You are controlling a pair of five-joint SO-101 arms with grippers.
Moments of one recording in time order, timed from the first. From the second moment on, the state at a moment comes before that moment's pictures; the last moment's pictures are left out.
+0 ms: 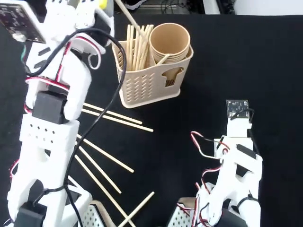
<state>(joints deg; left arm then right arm) 12.2 -29.8 0.6 13.8 13.8 30.0 -34.5 76.8 31.6 26.5</state>
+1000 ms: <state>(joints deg) 10.7 -24.3 0.6 13.4 19.0 30.0 -34.5 76.8 31.6 26.5</state>
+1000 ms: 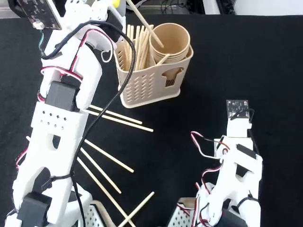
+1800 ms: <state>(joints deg) 6.5 -31.2 -1.5 19.2 19.2 30.0 -34.5 76.8 31.6 26.5</state>
